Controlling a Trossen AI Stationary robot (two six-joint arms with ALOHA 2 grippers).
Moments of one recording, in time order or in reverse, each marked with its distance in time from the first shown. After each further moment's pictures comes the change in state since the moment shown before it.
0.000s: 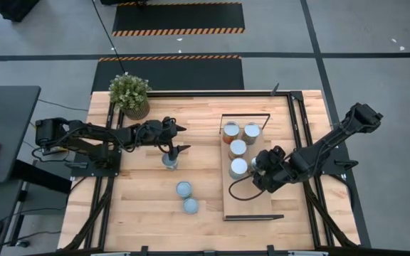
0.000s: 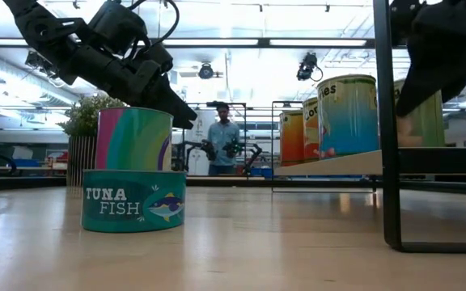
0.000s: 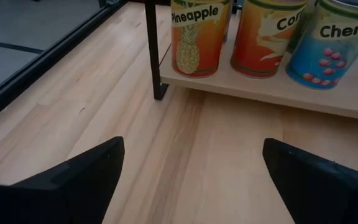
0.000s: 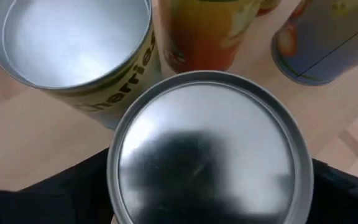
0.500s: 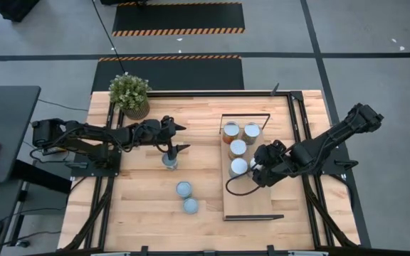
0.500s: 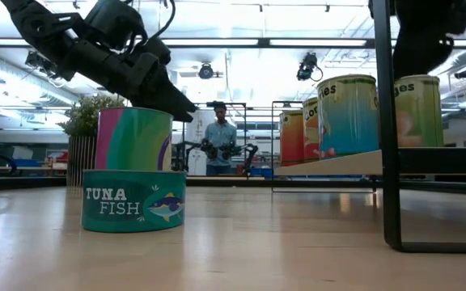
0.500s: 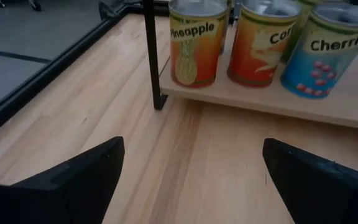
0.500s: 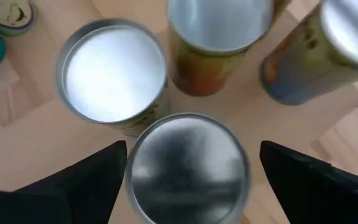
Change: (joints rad) left arm -0.002 -0.040 0.000 -0.009 0.001 0.008; right arm -0.058 0.000 0.200 -0.196 -0.065 -0.096
